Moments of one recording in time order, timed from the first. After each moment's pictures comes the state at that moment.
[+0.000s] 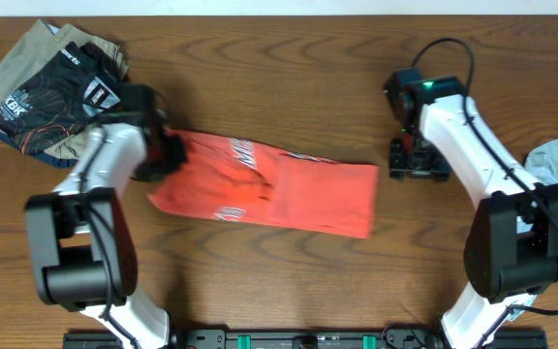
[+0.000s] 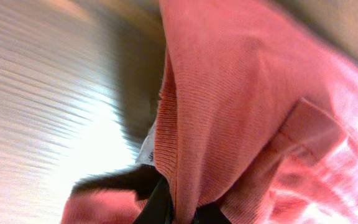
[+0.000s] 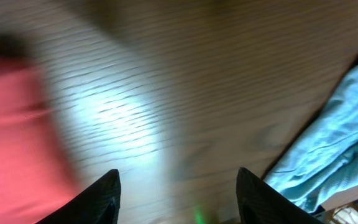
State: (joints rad) left arm 0.12 1.85 1.22 -0.76 0.09 -0.28; right arm 0.20 1.89 1.47 -1.32 0.22 0.43
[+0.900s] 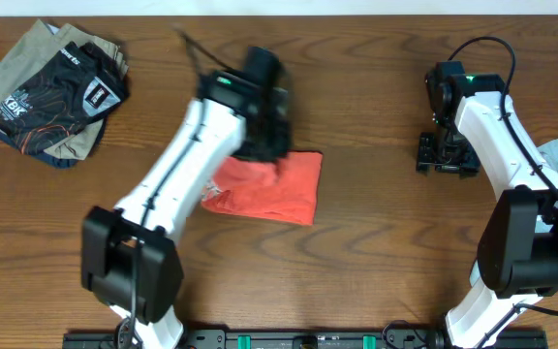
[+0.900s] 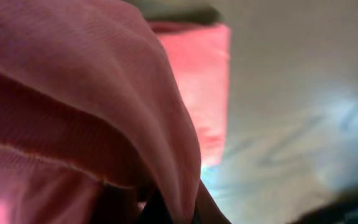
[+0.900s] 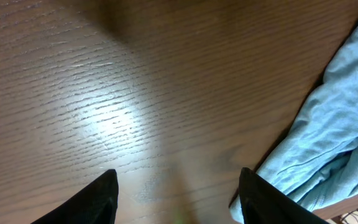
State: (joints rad) left arm -0.49 1.85 1.63 -1.17 0.23 -0.30; right arm 0.06 1.89 1.47 -1.27 0.22 0.30
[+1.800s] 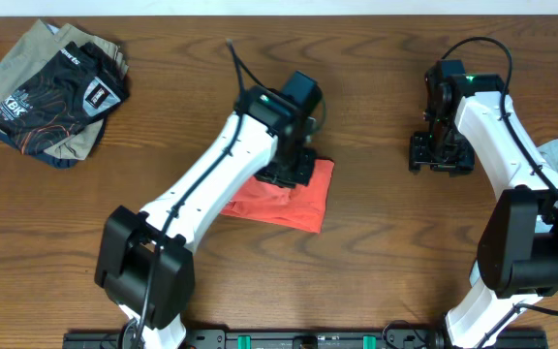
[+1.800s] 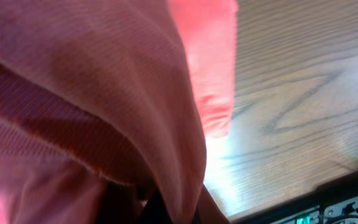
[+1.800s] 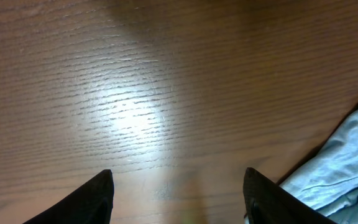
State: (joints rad) left arm -0.61 1.86 1.61 -1.24 0.19 -0.31; right arm 0.06 1.89 1.47 -1.24 0.11 0.22
